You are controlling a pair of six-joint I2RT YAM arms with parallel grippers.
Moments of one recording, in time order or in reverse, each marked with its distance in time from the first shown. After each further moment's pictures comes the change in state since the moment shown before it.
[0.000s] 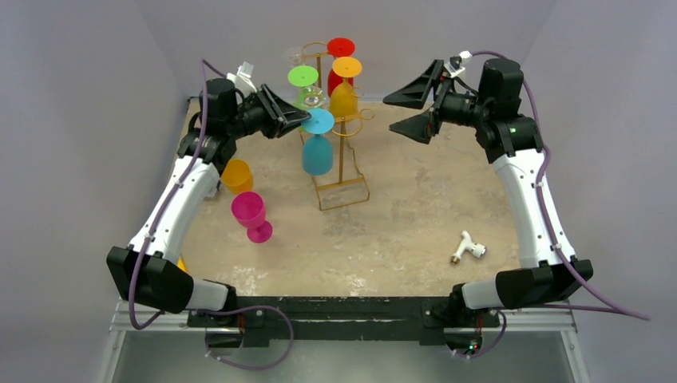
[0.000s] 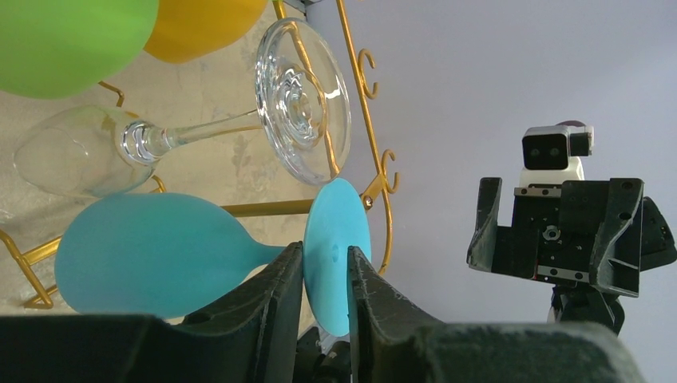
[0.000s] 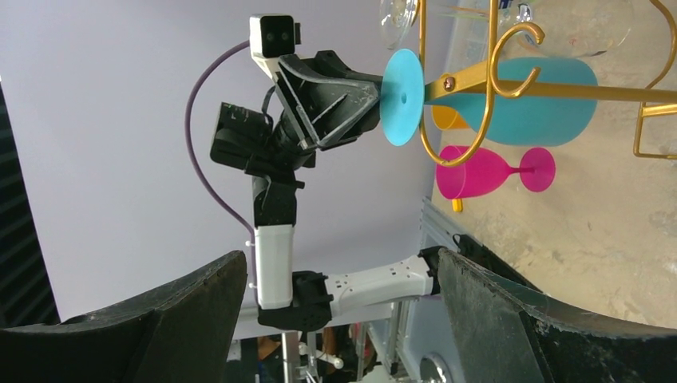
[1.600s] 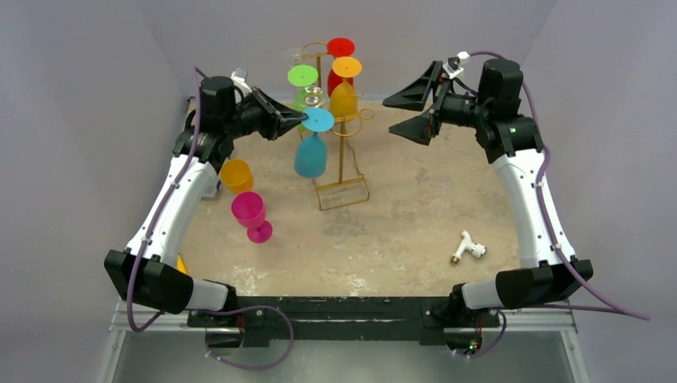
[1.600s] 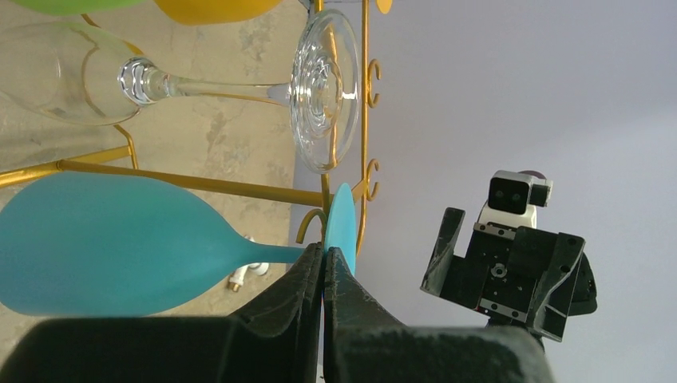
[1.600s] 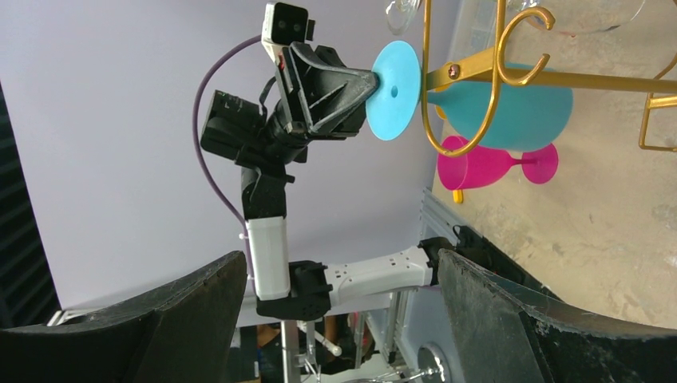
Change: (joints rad) left arm -0.003 -0.002 0.059 -0.129 -0.045 -0.195; right arm 0.000 0.000 0.000 -0.009 -0.030 -0.016
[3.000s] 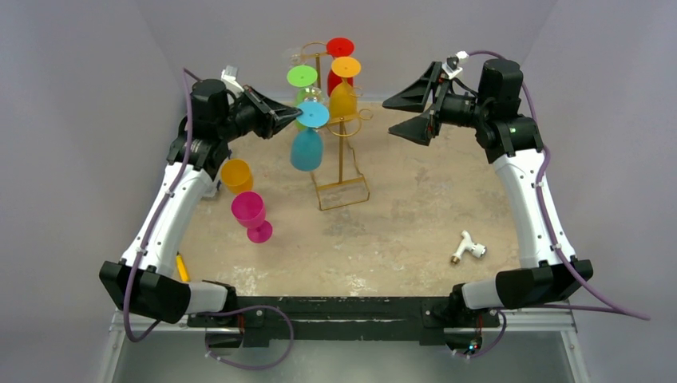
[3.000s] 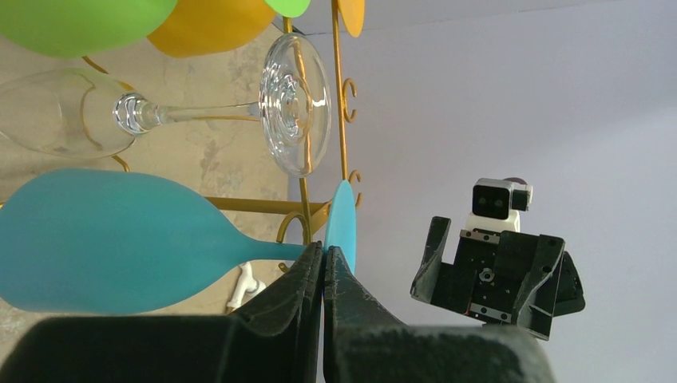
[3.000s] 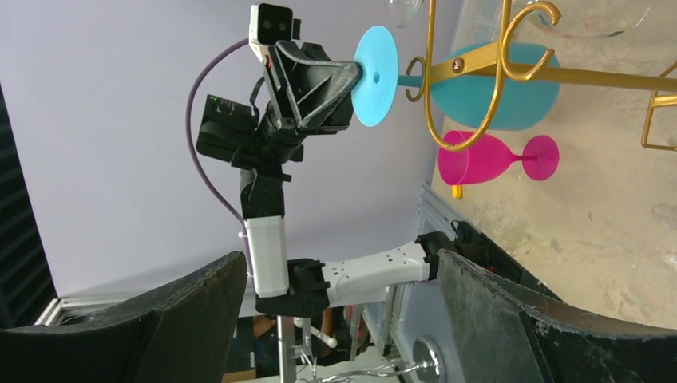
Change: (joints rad) left arm 0.014 -0.057 -0.037 0.061 -0.045 -0.011; right arm 0.000 0.000 0.000 -0.001 -0.022 -0.017
